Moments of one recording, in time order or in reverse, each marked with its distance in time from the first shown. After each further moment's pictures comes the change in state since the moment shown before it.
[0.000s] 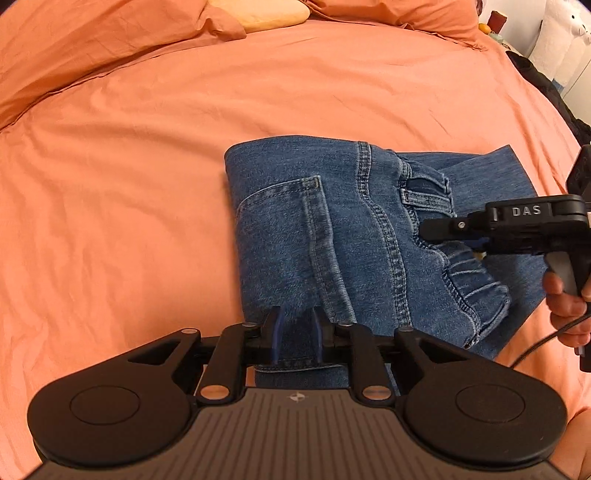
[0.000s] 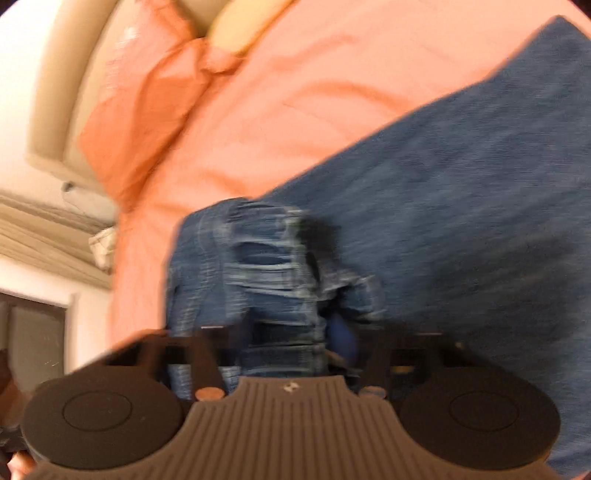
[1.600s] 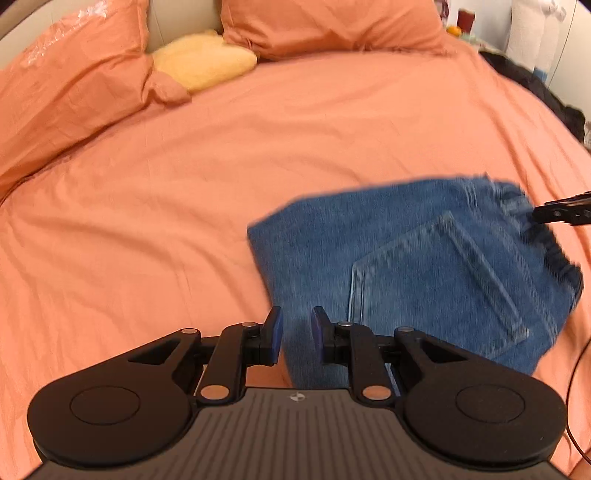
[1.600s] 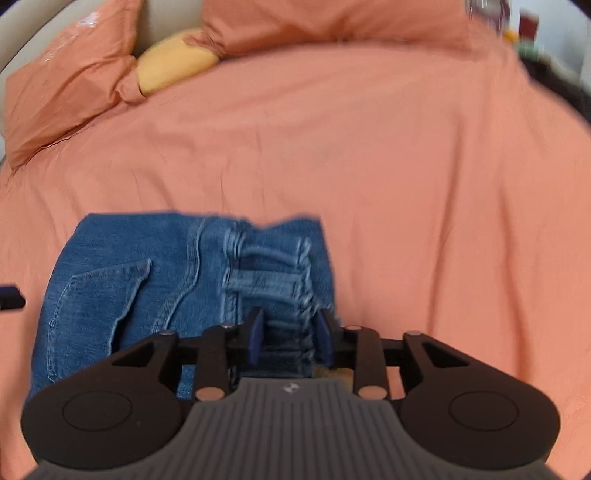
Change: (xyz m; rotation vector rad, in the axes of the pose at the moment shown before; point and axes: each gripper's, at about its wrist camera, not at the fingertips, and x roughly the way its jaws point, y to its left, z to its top) left arm 0.016 -0.092 0.048 0.120 -0.144 0.057; right arm -0.148 -0.063 0.060 -0.387 -0.144 -0.575
